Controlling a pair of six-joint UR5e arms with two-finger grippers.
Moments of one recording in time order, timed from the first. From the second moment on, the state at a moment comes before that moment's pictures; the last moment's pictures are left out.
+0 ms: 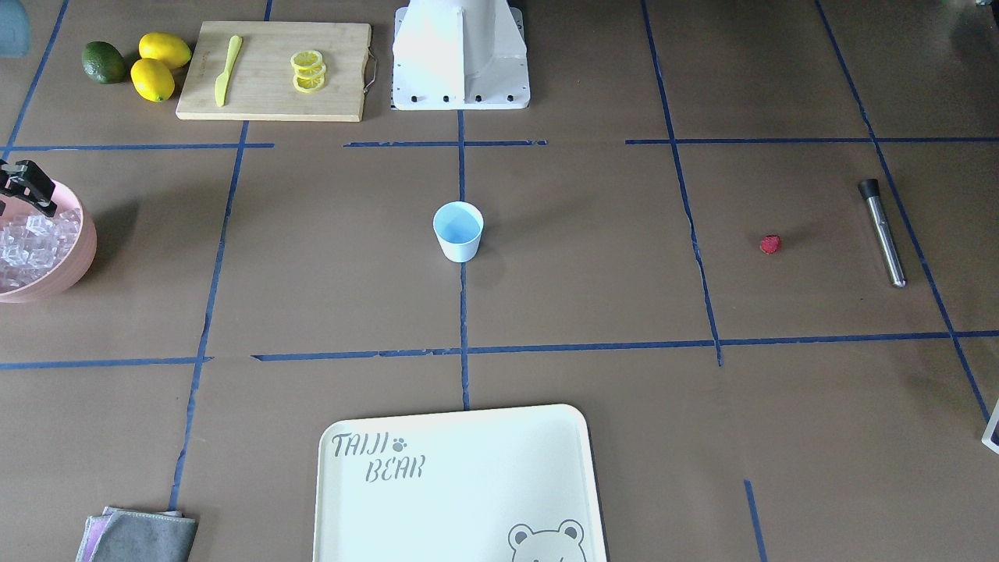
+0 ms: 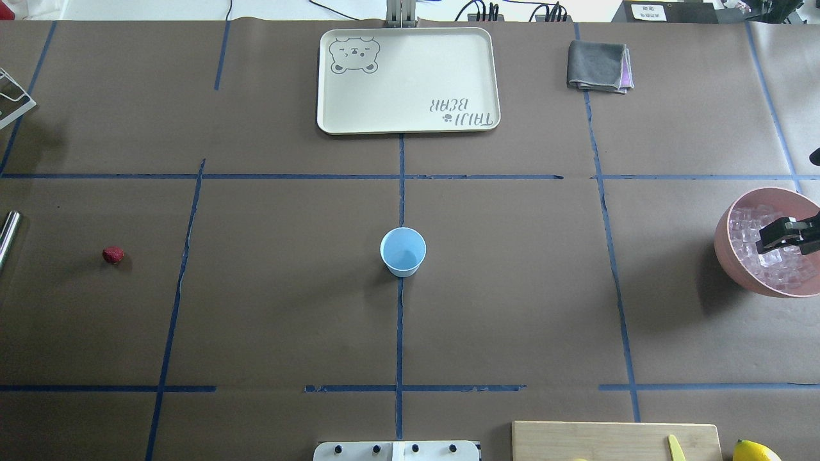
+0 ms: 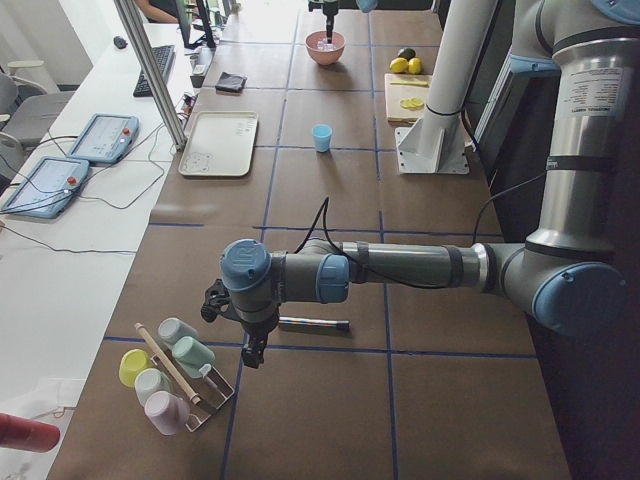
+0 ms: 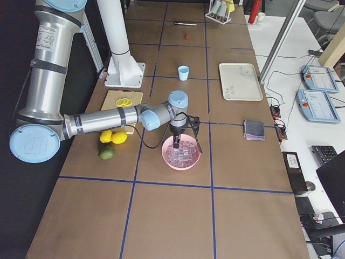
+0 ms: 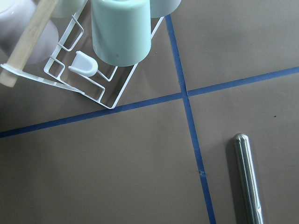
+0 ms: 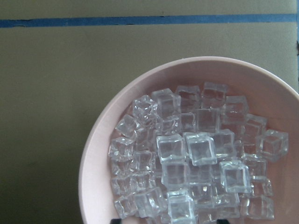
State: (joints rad) left arm -1.61 -1.61 -1.56 -1.55 -2.33 0.25; right arm 1.07 -1.78 1.93 -1.29 2.20 0.68
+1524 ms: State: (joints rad) left arm -1.63 -1.61 -1.58 -1.55 -2.33 0.25; right arm 1.02 -1.77 1.85 -1.29 2.20 0.61
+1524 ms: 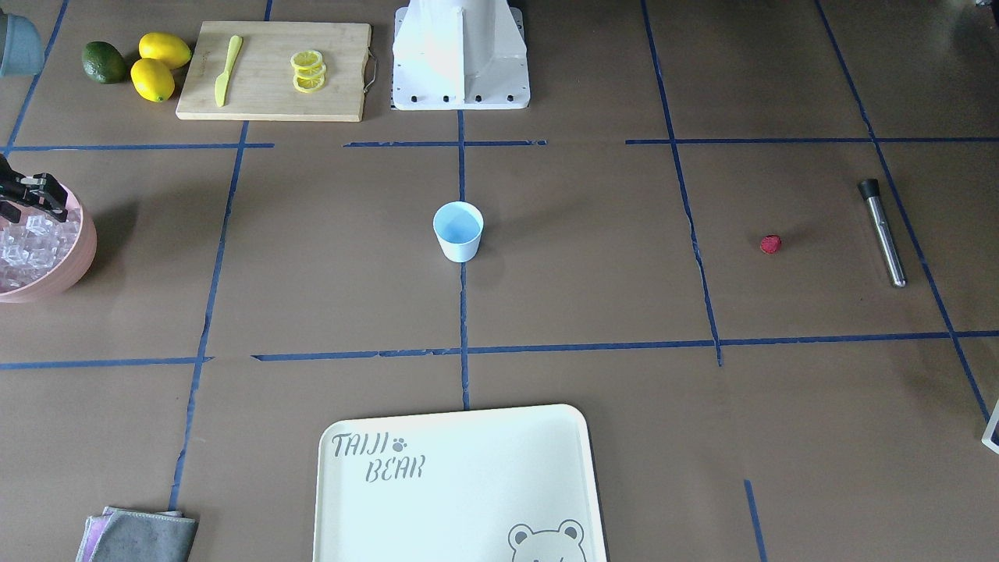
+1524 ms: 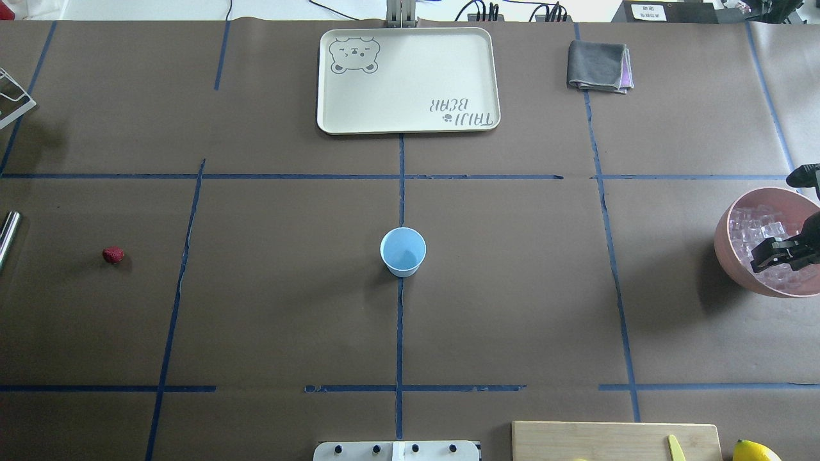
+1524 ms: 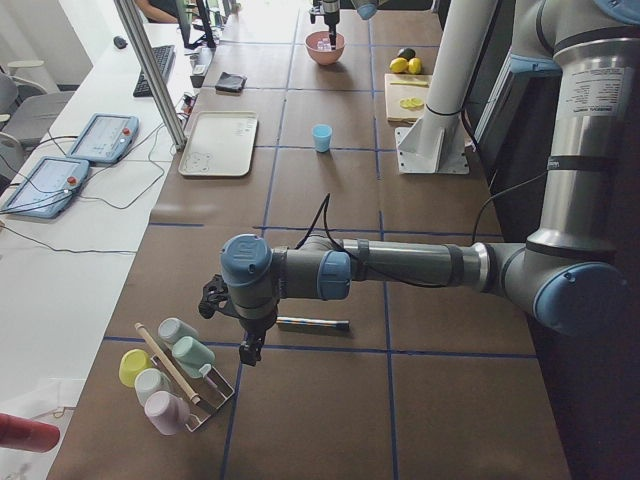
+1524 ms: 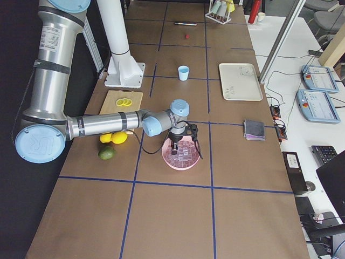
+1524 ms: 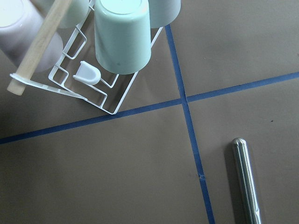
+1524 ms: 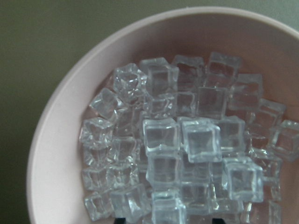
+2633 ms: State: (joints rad) left arm -1.64 -1.61 -1.62 -1.54 -2.33 0.24; right arm 1.08 -1.79 1.91 -1.30 2.22 0.59
